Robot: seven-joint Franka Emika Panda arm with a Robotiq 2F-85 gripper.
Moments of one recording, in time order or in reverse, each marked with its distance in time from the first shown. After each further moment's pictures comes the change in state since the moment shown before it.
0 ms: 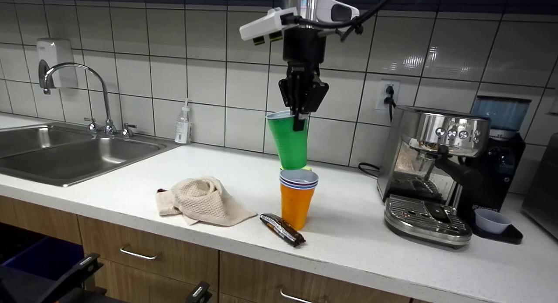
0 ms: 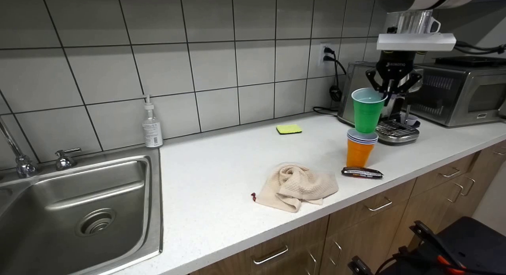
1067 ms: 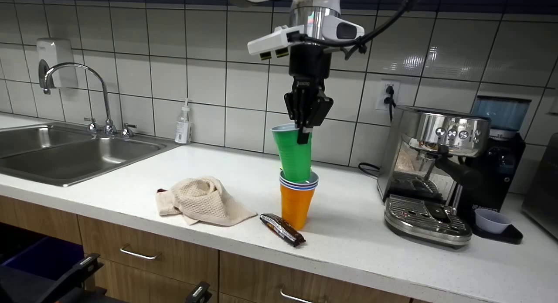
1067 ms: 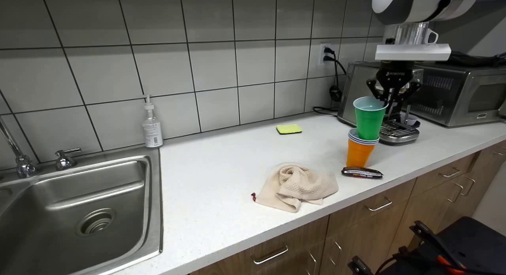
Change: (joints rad) arm -0.002 0.077 -0.020 0.024 0.000 0.008 0.012
